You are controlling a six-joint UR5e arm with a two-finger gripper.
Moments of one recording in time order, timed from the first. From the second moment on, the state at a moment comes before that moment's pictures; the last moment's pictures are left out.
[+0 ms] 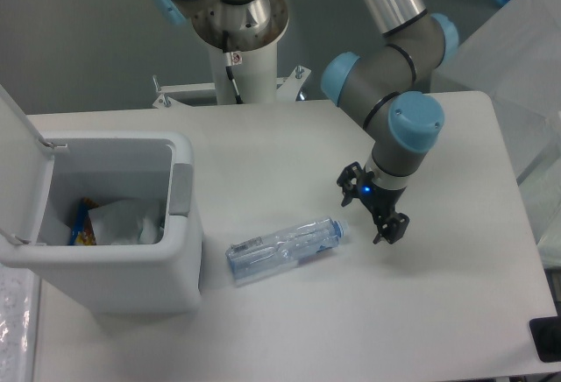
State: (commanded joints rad) arm 2.67 -2.00 -1.81 -0.93 1.40 1.64
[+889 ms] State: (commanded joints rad) arm 2.64 -2.01 -1.83 -0.88 1.40 1.60
